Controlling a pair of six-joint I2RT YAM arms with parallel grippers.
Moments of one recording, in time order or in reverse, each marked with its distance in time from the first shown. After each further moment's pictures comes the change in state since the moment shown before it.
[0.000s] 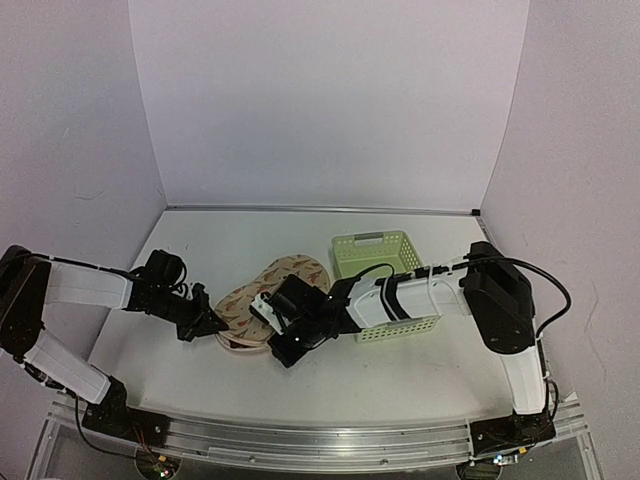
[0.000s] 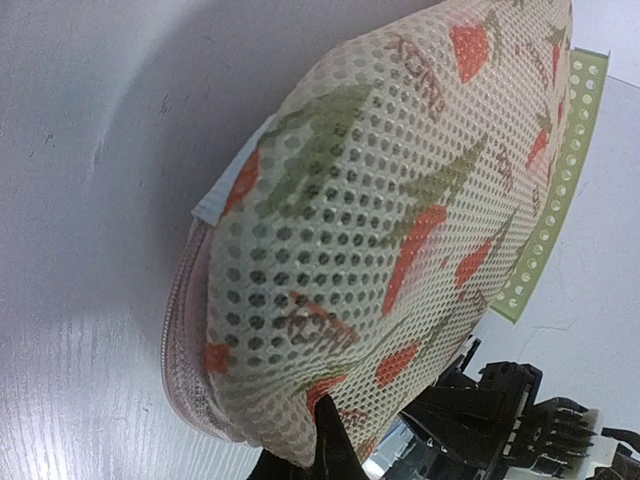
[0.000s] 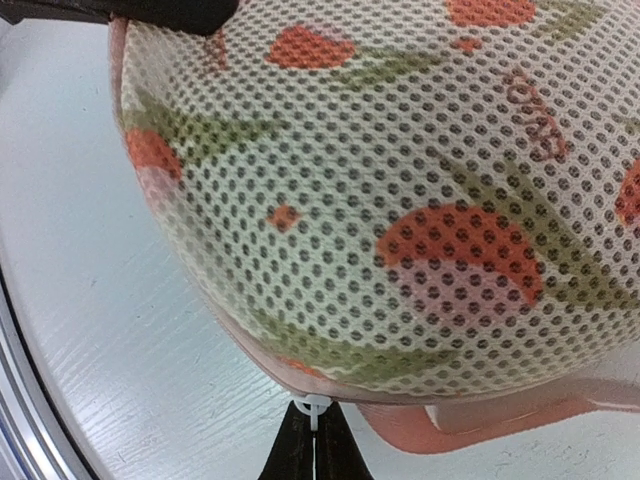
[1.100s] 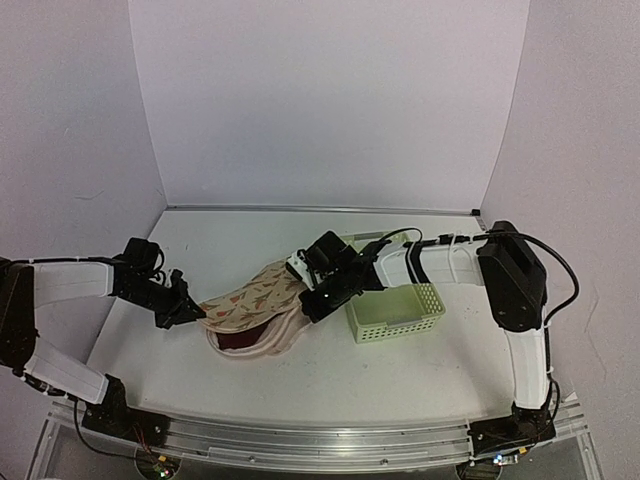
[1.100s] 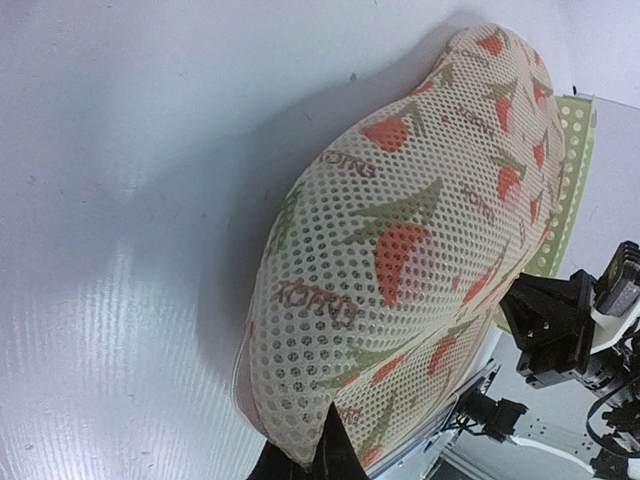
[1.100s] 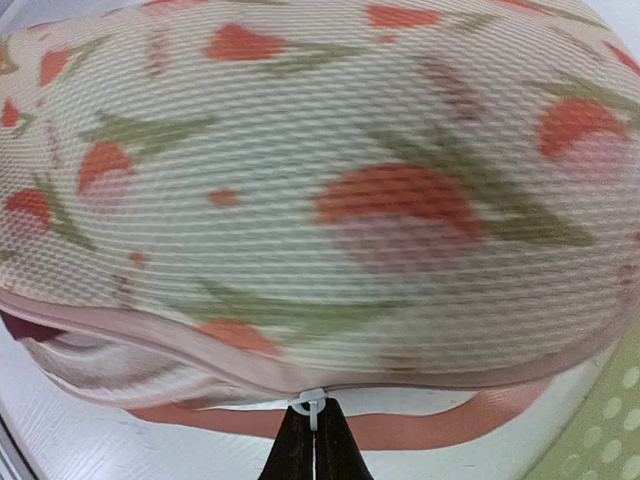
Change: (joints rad) left arm 0.165 -0.082 0.080 -0.234 -0.024 0.218; right arm -0.208 -0.051 -0.008 -0.019 -0.006 -0.083
